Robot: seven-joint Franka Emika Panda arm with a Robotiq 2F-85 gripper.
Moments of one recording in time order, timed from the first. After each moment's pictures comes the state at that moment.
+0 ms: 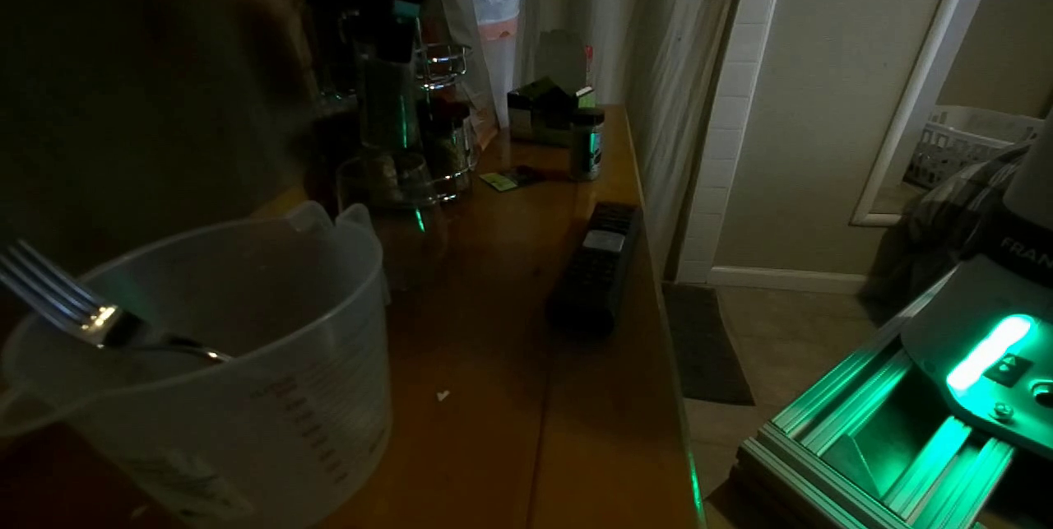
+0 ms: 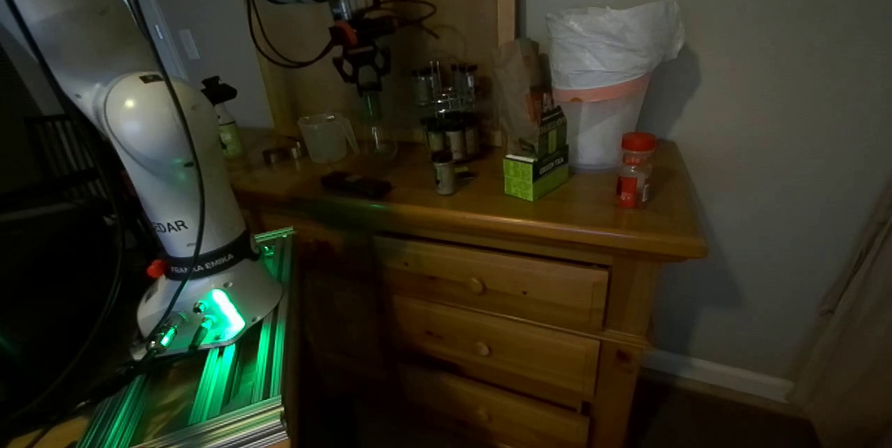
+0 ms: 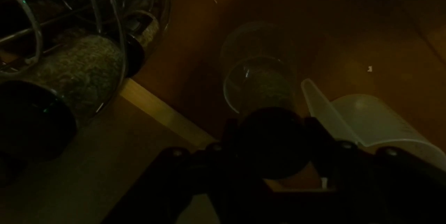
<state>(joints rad) 0.51 -0.25 0.30 -2.42 0.22 2.41 -0.89</state>
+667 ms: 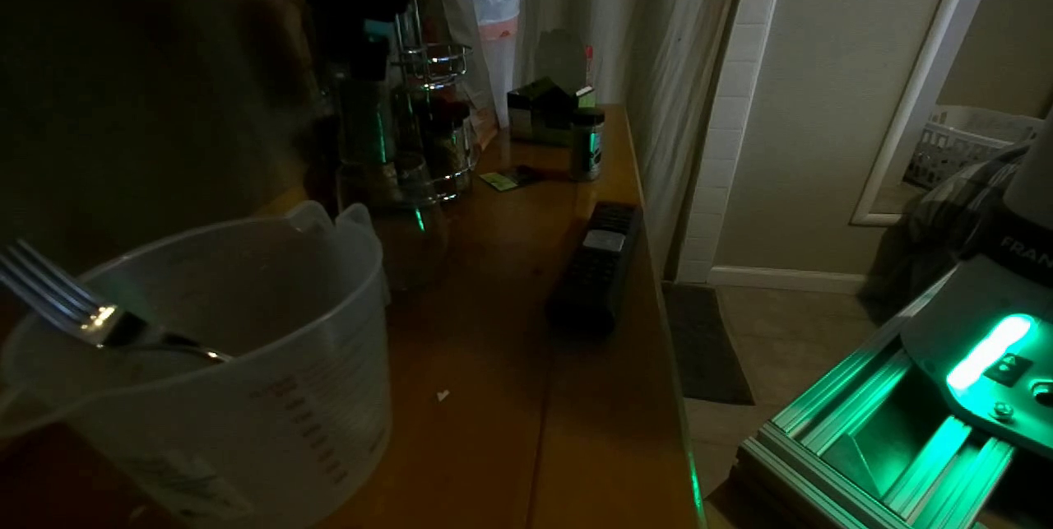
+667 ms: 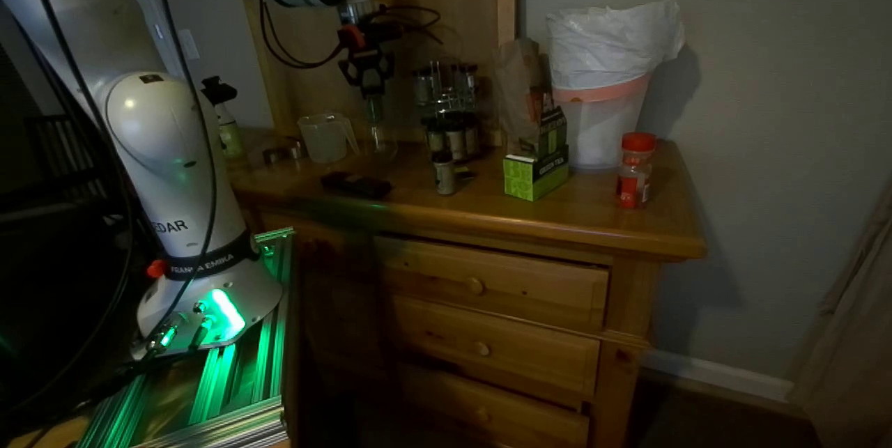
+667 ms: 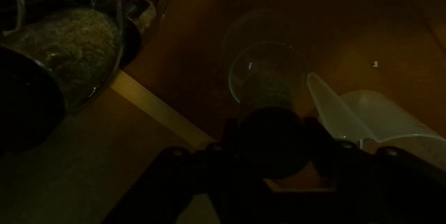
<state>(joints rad) 0.51 -0.15 0.31 -2.34 0.19 2.38 -0.89</state>
